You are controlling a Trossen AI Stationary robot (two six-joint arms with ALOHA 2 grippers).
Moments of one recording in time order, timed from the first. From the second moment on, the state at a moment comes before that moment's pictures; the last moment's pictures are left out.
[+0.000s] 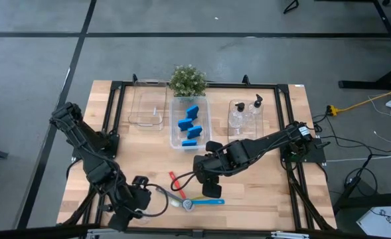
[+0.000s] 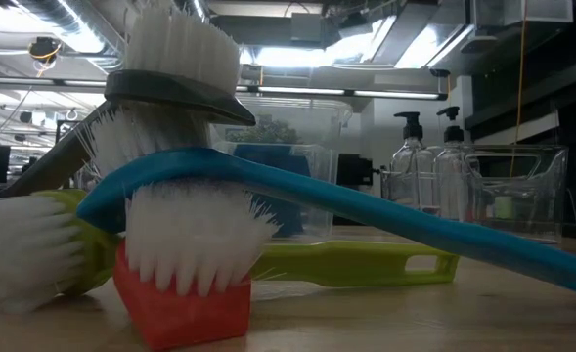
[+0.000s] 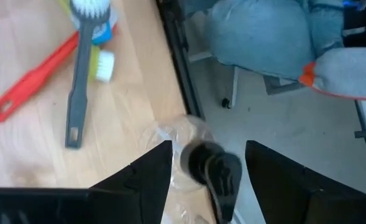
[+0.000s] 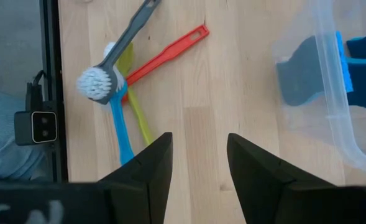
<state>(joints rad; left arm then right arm) -0.83 1.49 1.38 -0.88 0.02 -0.65 0.38 1.98 2.09 -1.24 0.17 0.44</state>
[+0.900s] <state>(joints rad) -0.89 1.53 1.38 -0.91 -0.03 -0.74 0.38 1.98 2.09 -1.24 0.17 0.44</state>
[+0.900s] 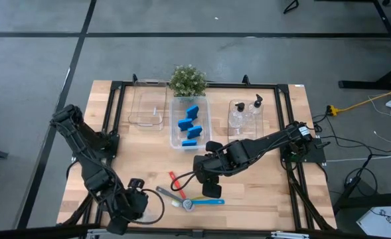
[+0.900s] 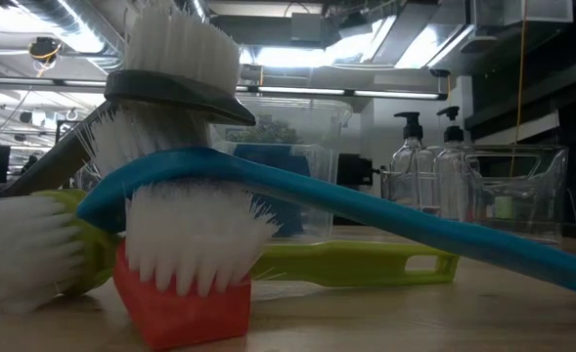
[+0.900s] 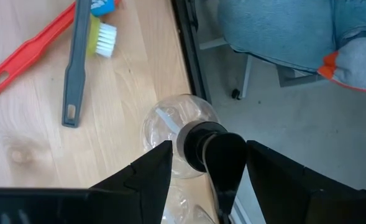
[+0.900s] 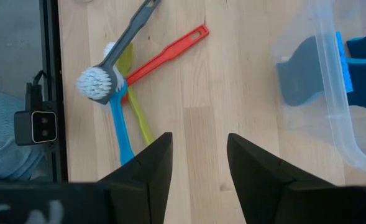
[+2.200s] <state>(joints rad) -0.88 1.50 1.40 -0.96 -0.11 -0.69 0.41 1.98 2.07 -1.28 0.22 0.35</state>
